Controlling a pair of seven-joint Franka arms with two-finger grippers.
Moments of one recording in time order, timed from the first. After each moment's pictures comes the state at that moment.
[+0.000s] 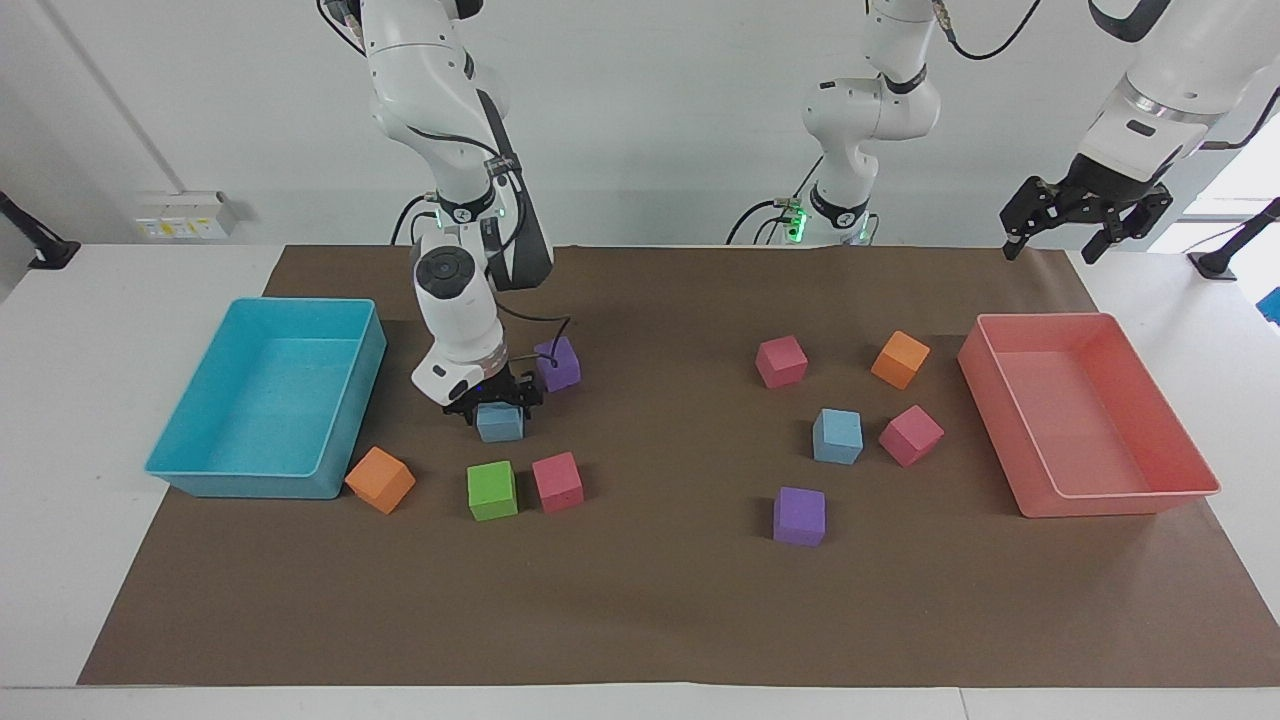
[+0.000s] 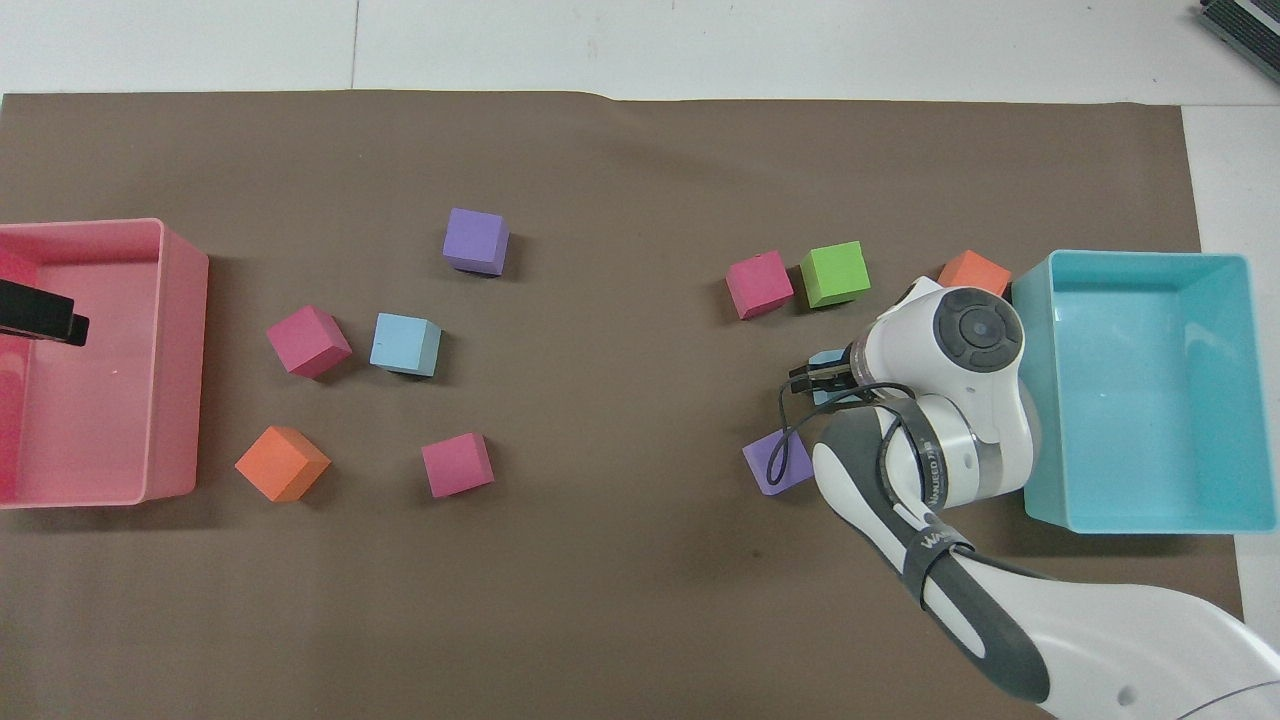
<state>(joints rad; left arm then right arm) -0.08 0.01 0.07 -1.46 0.00 1.47 0.12 0.31 0.28 -0.08 -2.12 0.04 2.41 0.11</state>
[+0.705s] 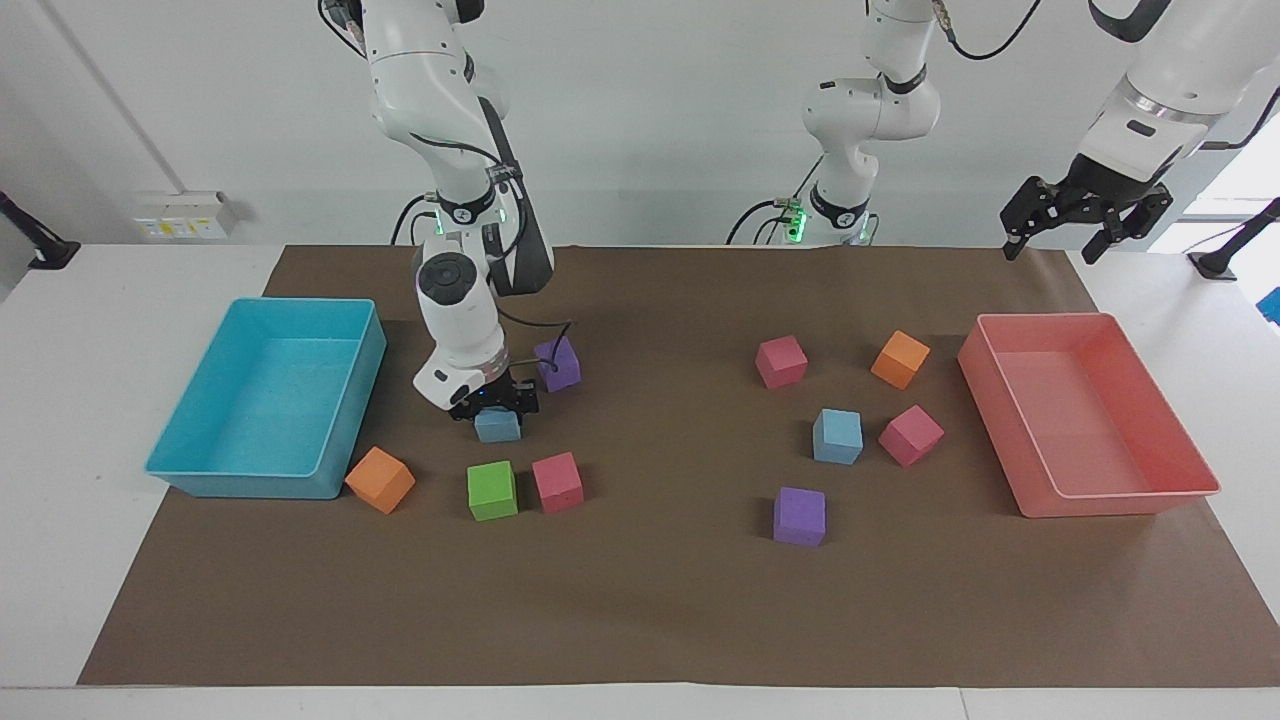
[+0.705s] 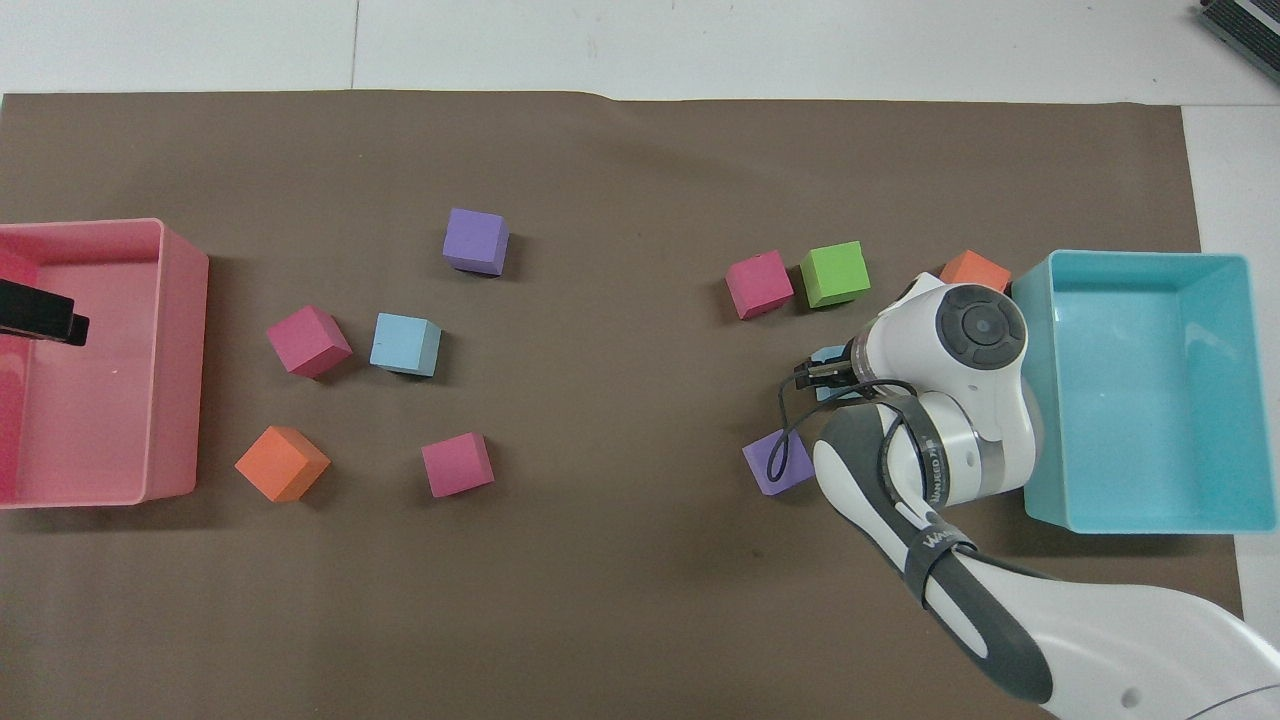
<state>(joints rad) -0.08 0.01 0.07 -1.46 0.00 1.47 0.12 0.31 0.28 -0.08 -2.10 0.04 2.40 0.11</state>
